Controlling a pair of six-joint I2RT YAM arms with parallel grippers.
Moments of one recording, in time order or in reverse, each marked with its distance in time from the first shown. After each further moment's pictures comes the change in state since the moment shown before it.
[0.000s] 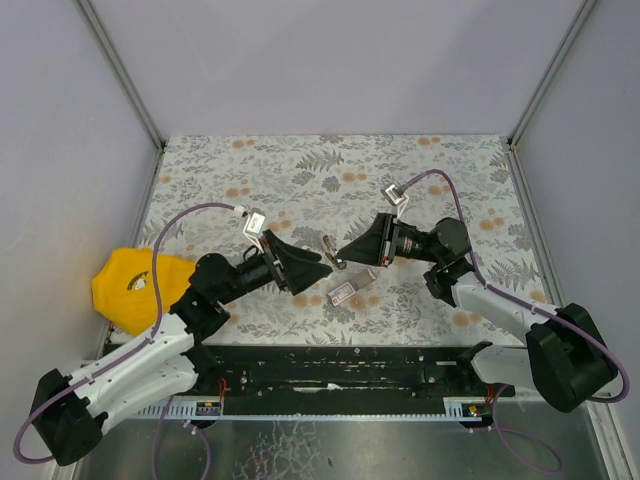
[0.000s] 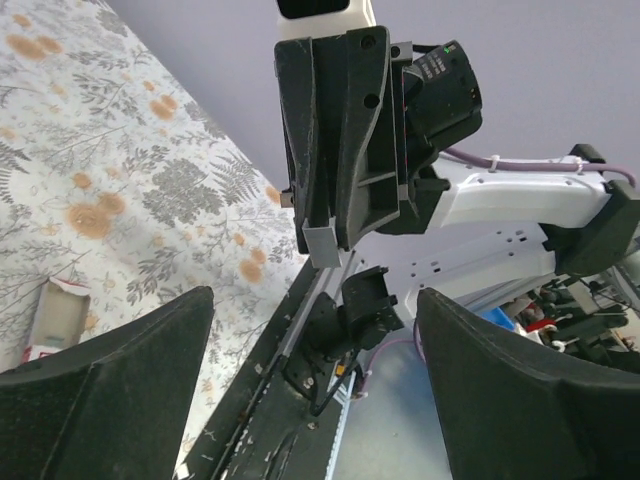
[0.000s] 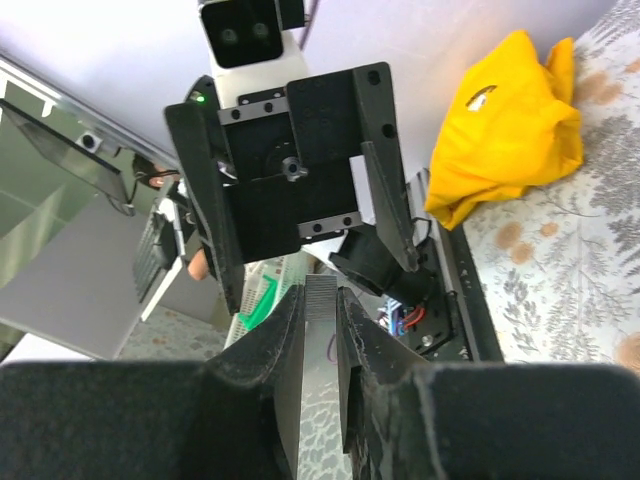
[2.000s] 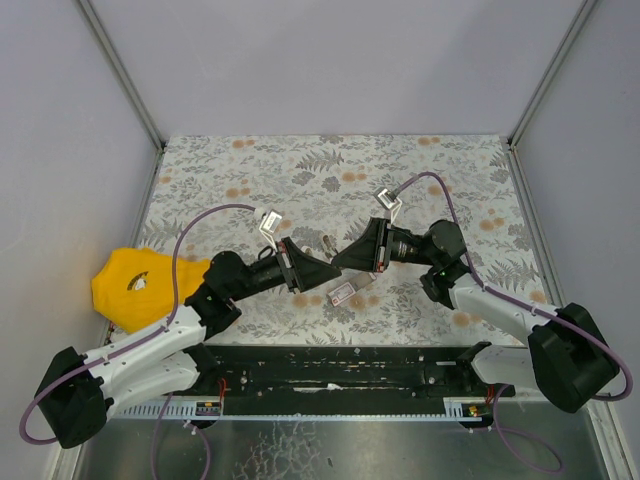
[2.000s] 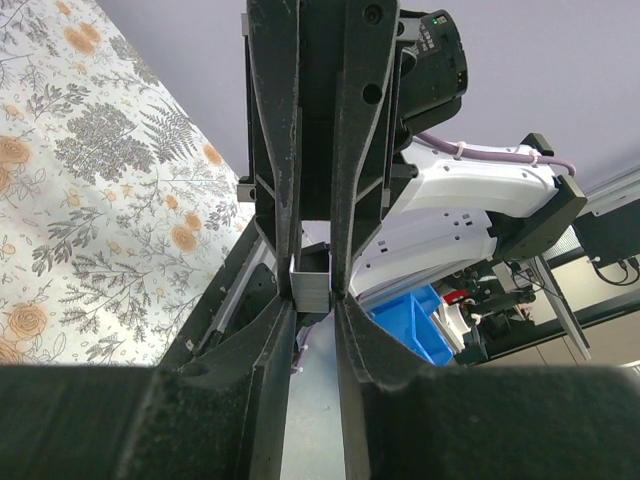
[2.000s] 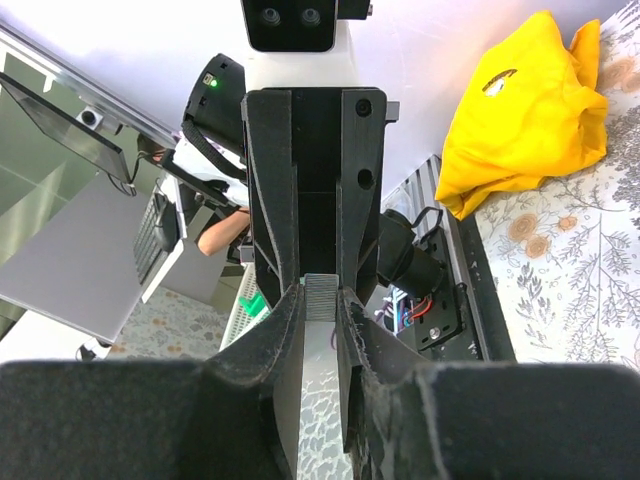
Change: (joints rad) left arm -0.045 0.130 0.000 0.153 0.061 -0.193; right arm 0.059 -0.002 0.005 0.004 0.006 -0.011
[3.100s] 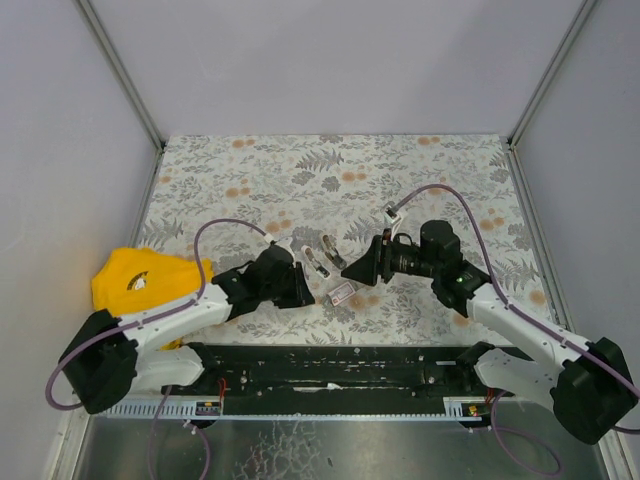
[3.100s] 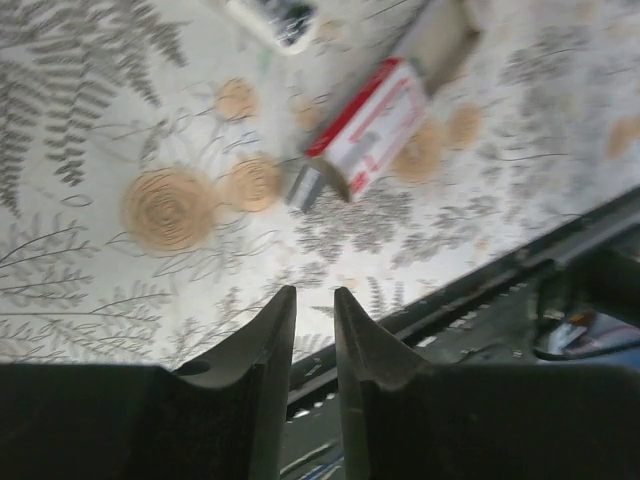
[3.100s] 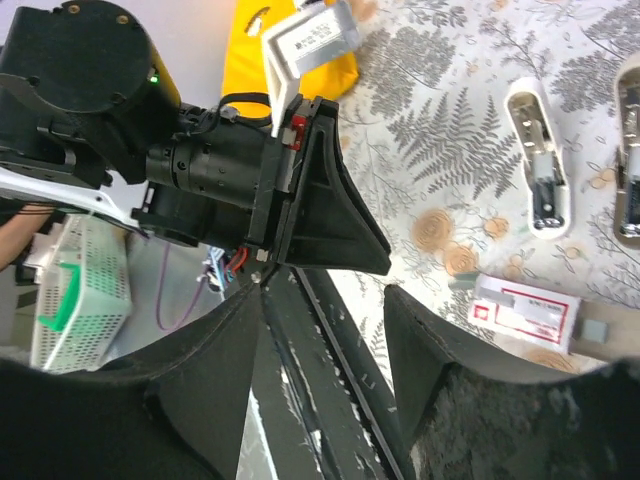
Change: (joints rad) left arm -0.010 0.231 0.117 -0.827 -0.322 0.176; right arm 0.003 -0.181 0.025 -0.755 0.255 -0.547
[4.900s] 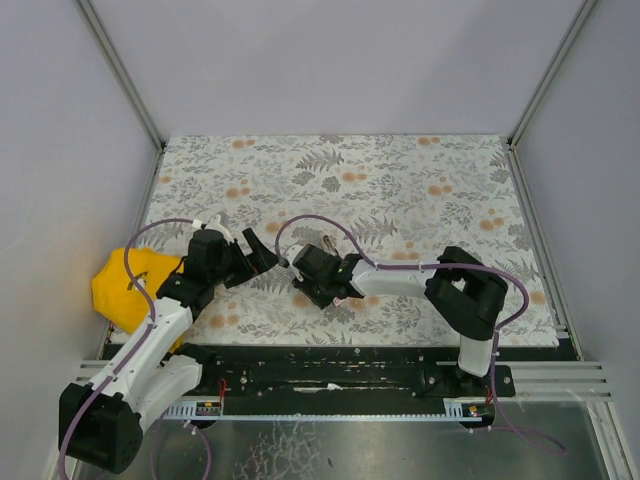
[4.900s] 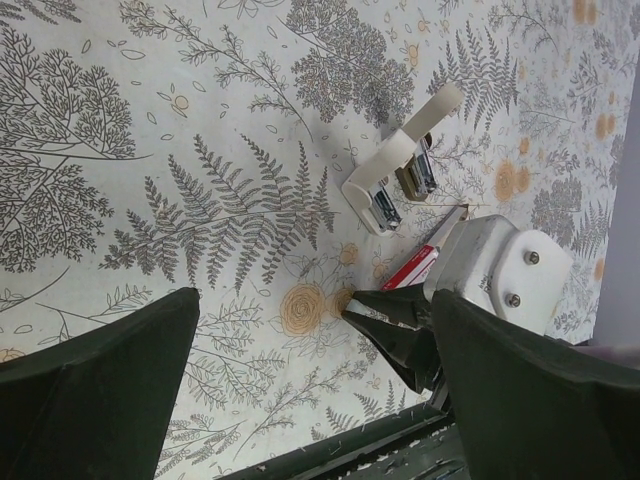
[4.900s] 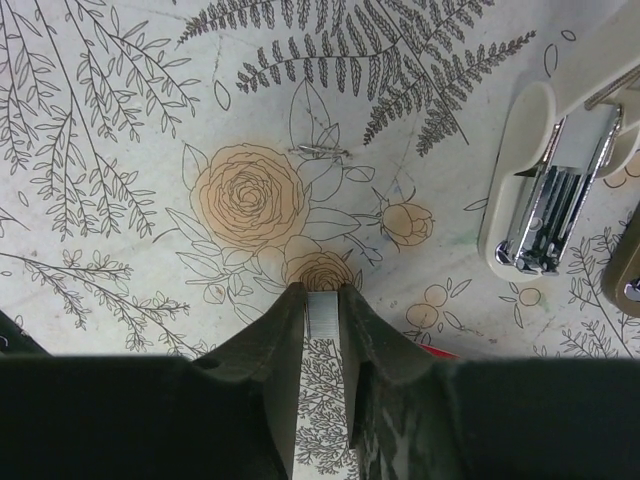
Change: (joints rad) left arm 0.505 -0.260 -0.041 -0.080 0.105 0.114; right arm 0.463 0.813 0.537 -0.508 0.695 -0.518
